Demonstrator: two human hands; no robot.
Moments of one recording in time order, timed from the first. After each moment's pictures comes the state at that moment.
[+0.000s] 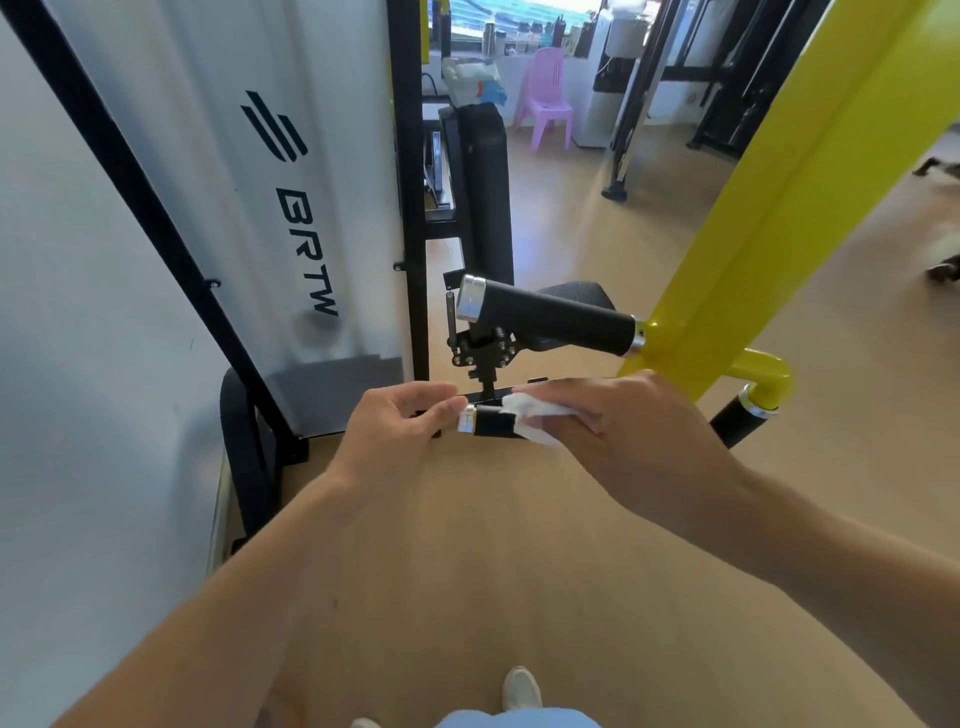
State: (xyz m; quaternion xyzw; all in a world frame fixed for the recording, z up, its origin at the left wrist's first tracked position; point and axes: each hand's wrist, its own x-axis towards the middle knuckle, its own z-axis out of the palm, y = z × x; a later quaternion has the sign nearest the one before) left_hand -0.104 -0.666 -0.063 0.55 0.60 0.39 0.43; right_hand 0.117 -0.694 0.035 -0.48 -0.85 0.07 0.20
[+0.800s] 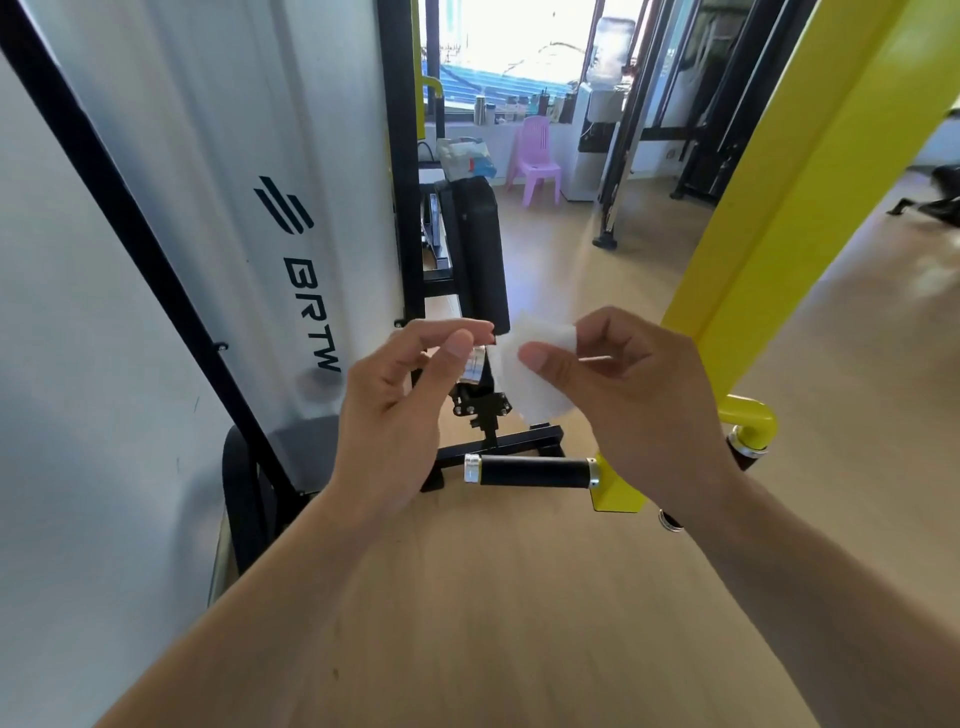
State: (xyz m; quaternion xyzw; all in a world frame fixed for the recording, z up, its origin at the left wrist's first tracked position) left_hand -0.082 -0.668 0.046 0.58 0.43 0.61 0.34; right_hand 0.093 -0.673 0.090 -0.49 -0.65 0.31 0.49
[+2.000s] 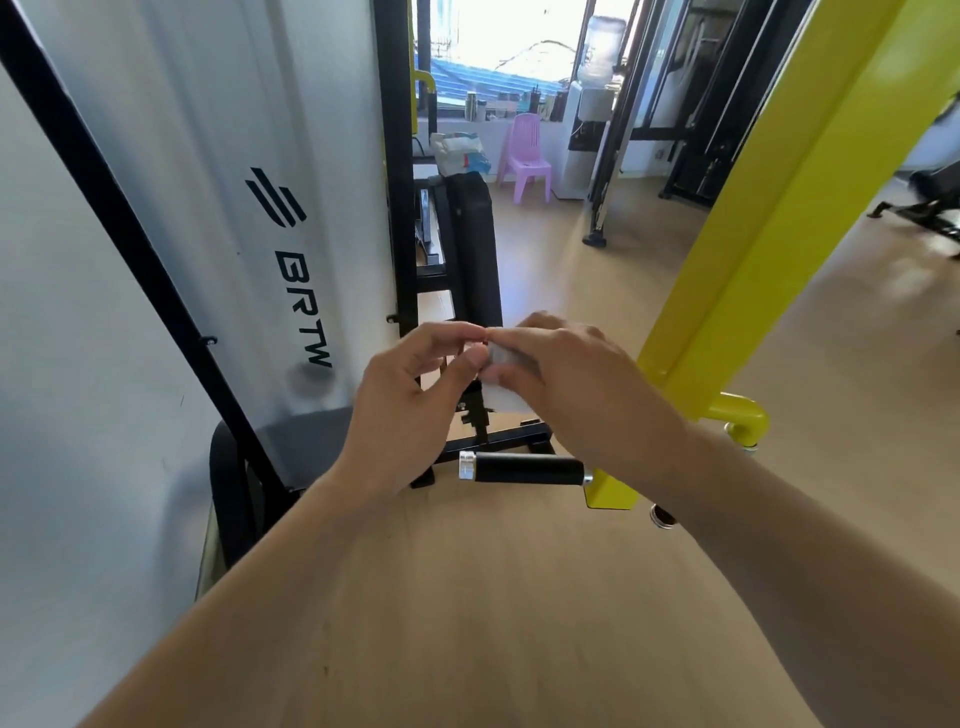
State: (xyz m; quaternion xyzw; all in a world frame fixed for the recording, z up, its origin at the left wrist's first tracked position) left_hand -0.083 -0.654 0.034 0.61 0.50 0.53 0.30; right_hand 0.077 -0.647 0.083 -0.52 -0.83 0.07 0.17
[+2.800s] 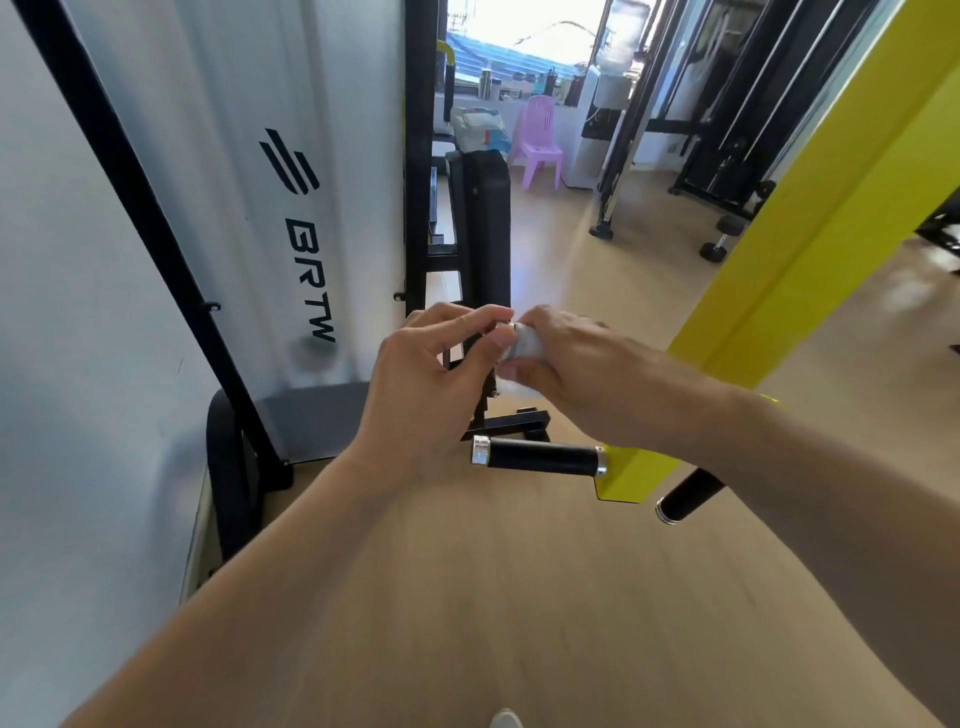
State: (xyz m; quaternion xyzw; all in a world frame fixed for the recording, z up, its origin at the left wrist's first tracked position) left_hand -0.086 -0.654 0.026 0.61 0.50 0.55 0.27; right_hand 0.074 -0.641 0.089 -0.53 -0.84 0.11 0.05
